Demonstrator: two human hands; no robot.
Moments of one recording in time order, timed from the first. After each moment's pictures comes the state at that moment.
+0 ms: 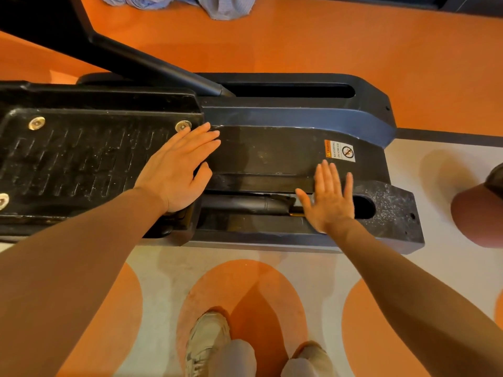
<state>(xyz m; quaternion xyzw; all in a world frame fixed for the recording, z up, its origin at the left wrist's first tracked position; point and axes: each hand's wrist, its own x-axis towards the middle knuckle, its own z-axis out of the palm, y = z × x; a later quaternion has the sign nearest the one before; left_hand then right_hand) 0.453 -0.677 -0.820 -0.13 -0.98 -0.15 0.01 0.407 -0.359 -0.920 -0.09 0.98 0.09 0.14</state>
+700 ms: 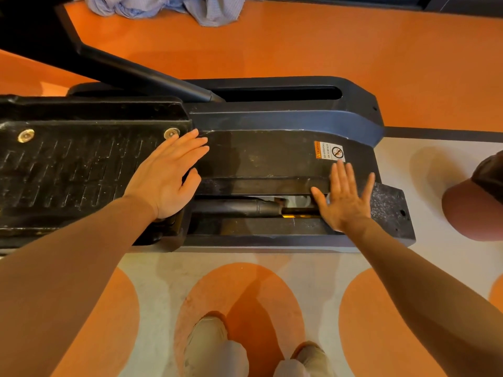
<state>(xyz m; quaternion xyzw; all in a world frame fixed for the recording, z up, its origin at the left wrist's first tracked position) 0.451 -0.678 -0.821 -0.13 -0.98 -0.15 0.00 0.398 -0.312 -0.915 -0.04 0.98 0.10 0.14</state>
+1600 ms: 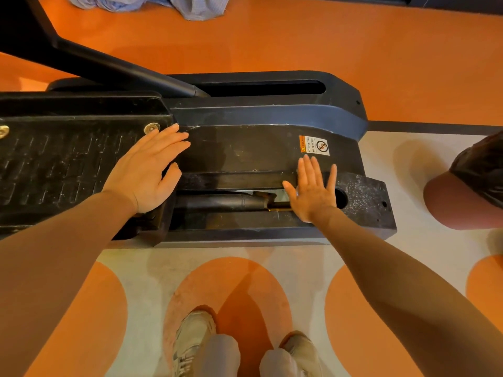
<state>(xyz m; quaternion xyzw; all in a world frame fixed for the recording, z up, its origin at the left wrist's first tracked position) 0.450 -0.679 -0.823 -0.13 -0.98 -0.15 0.00 0.401 -0.340 -0.916 -0.09 0.98 0.07 0.16</state>
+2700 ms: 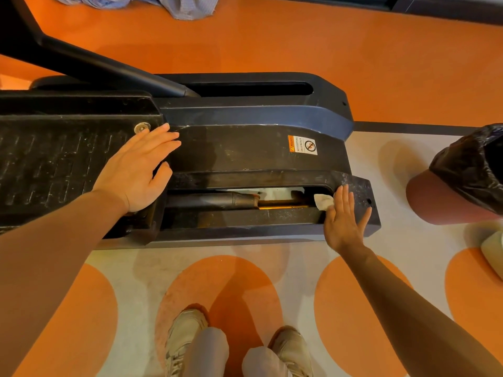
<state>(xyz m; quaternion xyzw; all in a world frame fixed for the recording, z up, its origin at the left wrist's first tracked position) 0.449 -0.681 -0.826 -0.13 -0.98 -0.15 0.00 0.464 -0.260 -0.922 0.08 0.98 -0.07 0.14</state>
